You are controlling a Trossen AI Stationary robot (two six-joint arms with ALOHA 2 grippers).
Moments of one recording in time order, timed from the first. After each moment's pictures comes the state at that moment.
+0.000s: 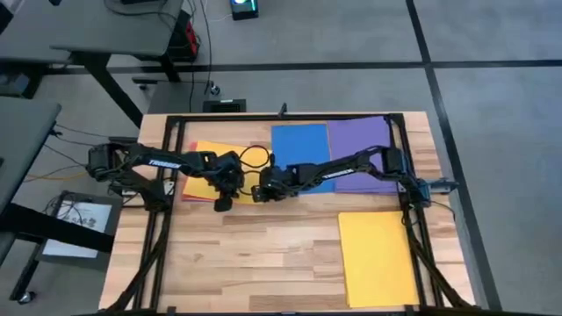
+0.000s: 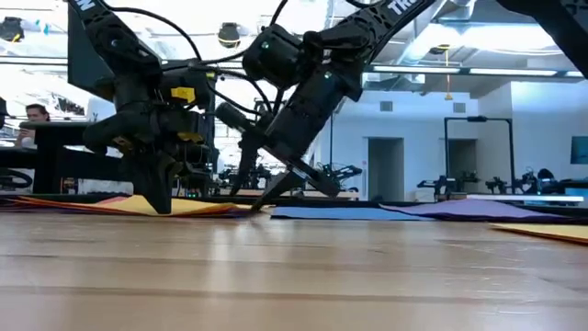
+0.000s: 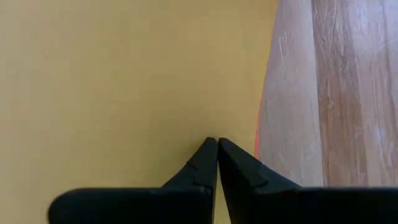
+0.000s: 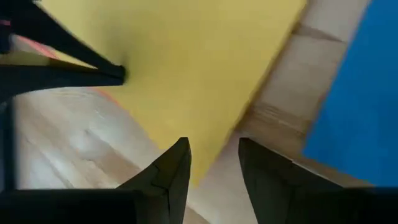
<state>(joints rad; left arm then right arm) 0.31 1.45 0.59 -0.32 0.29 0.27 -0.04 2.18 1.51 -0.25 -0.02 1.26</state>
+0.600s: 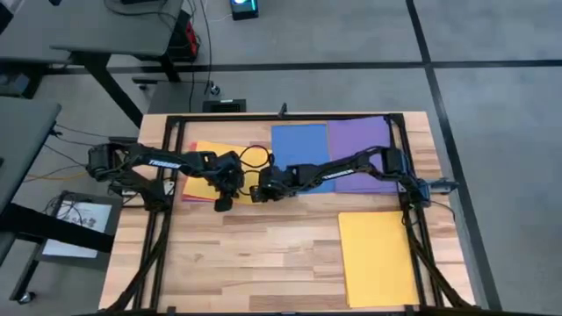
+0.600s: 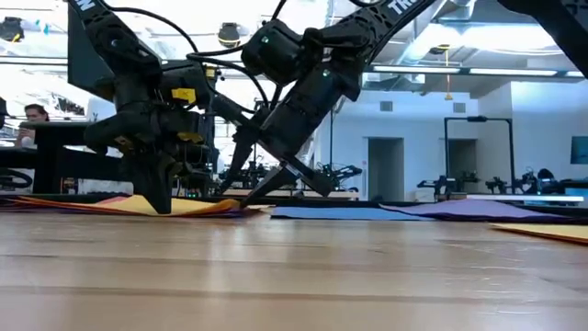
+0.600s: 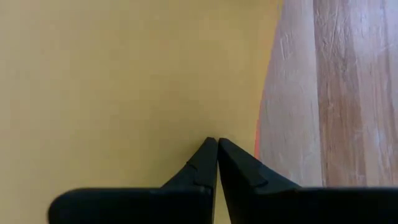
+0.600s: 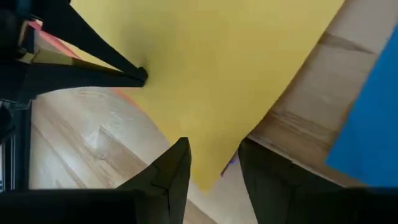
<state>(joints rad) 0.31 1.45 0.59 -0.32 0.29 0.25 -0.04 2.18 1.51 -0.19 -0.01 1.22</state>
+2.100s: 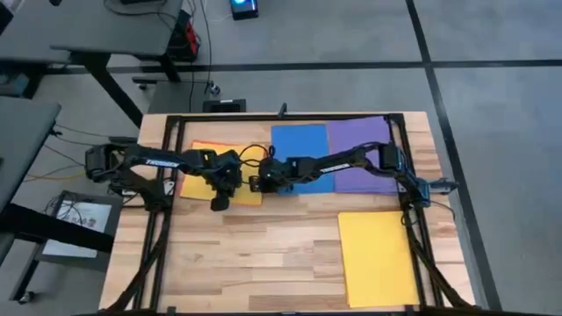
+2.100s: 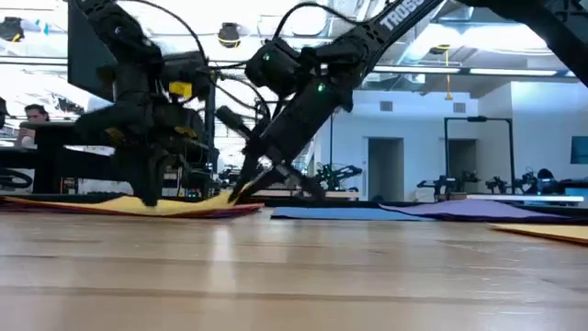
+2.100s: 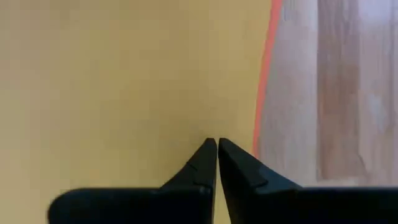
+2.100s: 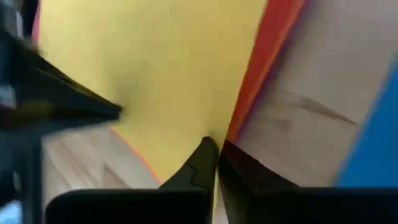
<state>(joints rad) 0.31 1.37 0.70 -0.55 0.23 0.29 -0.11 2.17 1.52 -0.21 -0.06 1.15</state>
